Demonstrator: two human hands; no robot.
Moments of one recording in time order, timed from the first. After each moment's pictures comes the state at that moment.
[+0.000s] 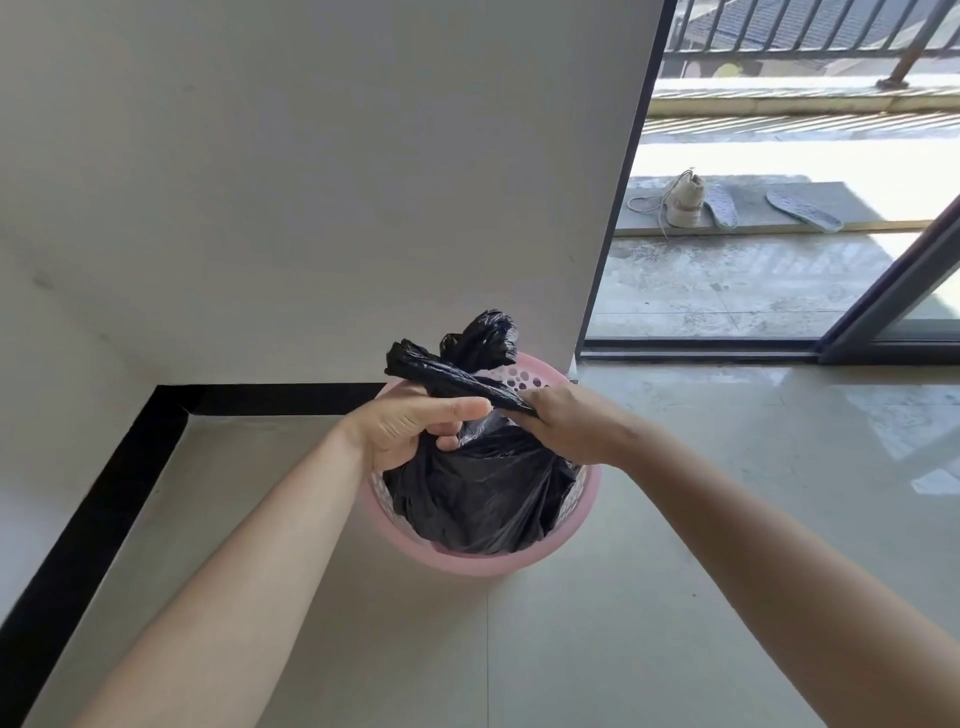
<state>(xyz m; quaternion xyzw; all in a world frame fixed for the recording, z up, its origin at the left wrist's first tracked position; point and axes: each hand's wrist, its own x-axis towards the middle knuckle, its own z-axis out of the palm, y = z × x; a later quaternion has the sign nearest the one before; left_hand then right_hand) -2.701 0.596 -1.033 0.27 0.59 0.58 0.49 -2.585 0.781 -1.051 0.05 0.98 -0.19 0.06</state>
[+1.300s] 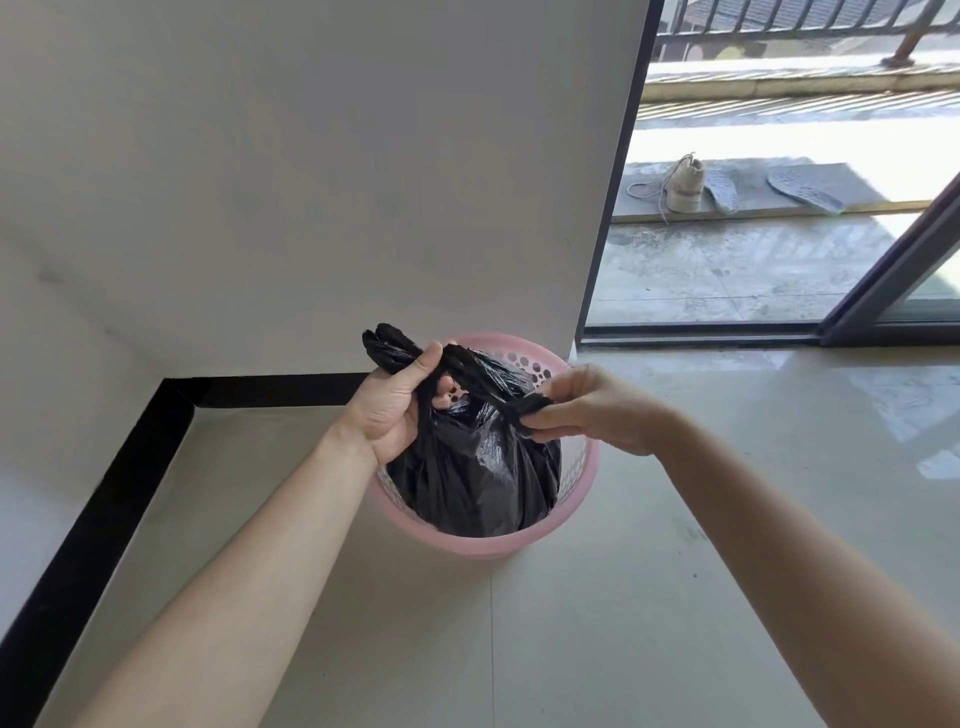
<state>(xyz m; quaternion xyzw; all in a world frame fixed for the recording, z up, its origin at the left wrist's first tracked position) -2.706 0.597 -1.055 0.06 0.50 0.76 0.41 -2.558 0.791 -1.051 0.13 0.68 -0.71 0.09</state>
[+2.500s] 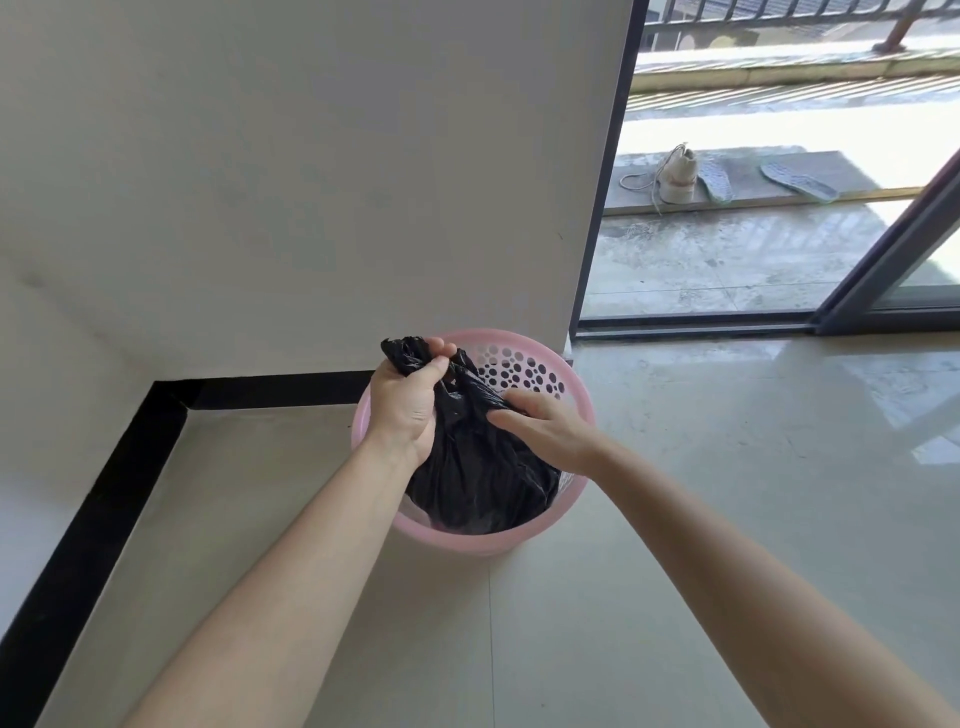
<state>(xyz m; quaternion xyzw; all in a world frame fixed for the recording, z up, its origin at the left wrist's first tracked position) -2.683 0.628 -1.065 0.02 0.56 0.80 0.22 -2.571 0.756 -1.092 0.15 0.84 -0.52 0.01</state>
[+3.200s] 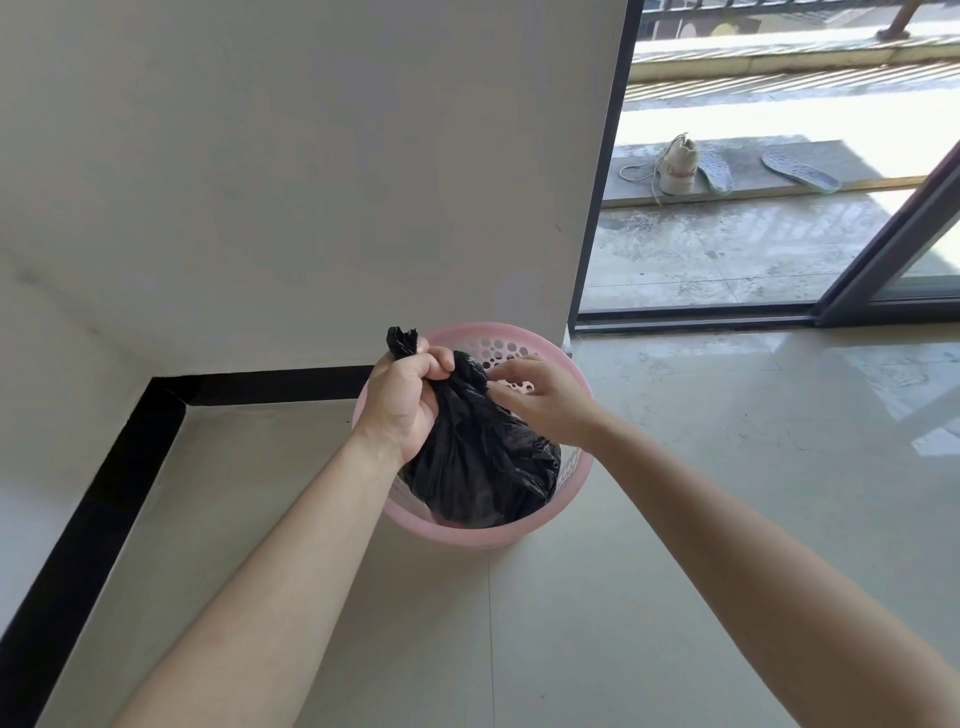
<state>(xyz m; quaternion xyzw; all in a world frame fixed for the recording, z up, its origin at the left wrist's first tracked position) -2.685 0.620 -1.056 0.05 0.51 0.80 0.32 -2.585 0.768 -1.087 0.16 0.86 -0.47 -0.10</state>
